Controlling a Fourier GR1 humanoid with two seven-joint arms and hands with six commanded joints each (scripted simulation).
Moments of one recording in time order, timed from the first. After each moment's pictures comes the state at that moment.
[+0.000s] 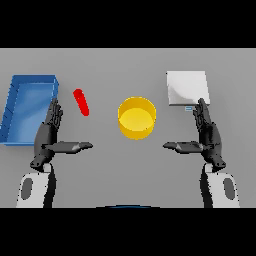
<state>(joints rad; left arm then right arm) 0.00 0.00 0.00 -1.57 0.00 0.00 0.00 0.00 0.00 0.00 -1.57 0.00 0.00 0.00</state>
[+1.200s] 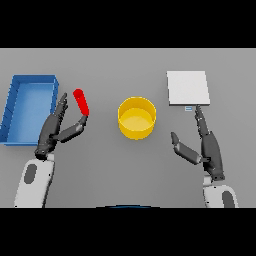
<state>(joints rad) -0.14 0.09 -0.04 -1.39 -0.16 -0.01 -0.01 0.13 -0.06 0.13 -1.71 0.24 -0.06 -0.10</state>
